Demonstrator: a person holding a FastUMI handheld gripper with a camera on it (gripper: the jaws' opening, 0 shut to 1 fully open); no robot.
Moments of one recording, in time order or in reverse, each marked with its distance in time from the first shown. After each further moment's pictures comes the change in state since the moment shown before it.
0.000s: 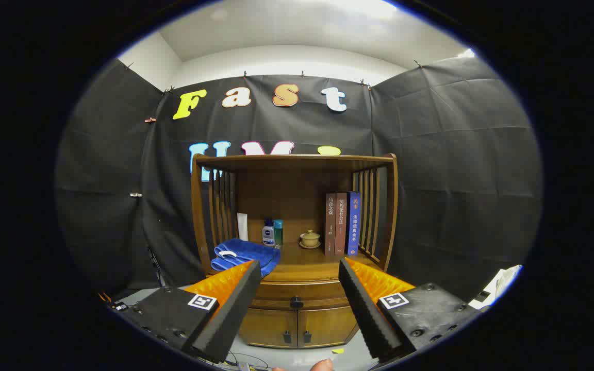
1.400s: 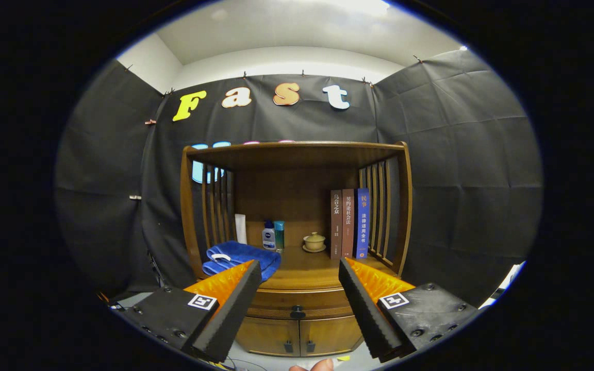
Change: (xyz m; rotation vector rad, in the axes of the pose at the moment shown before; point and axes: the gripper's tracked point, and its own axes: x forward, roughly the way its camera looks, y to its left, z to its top) arm 0.077 -0.009 -0.040 0.003 -0.029 0.030
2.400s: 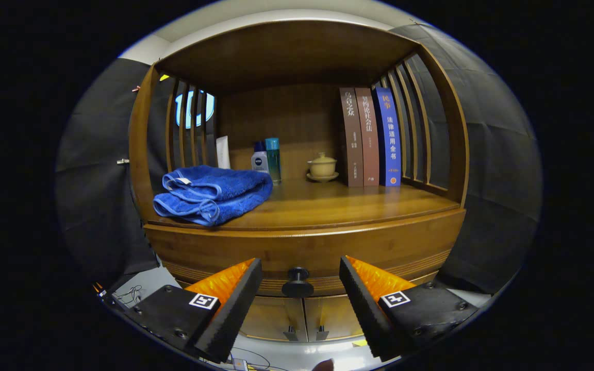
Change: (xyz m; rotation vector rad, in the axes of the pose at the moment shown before) arm 0.127 0.014 -0.208 0.065 0.275 0.043
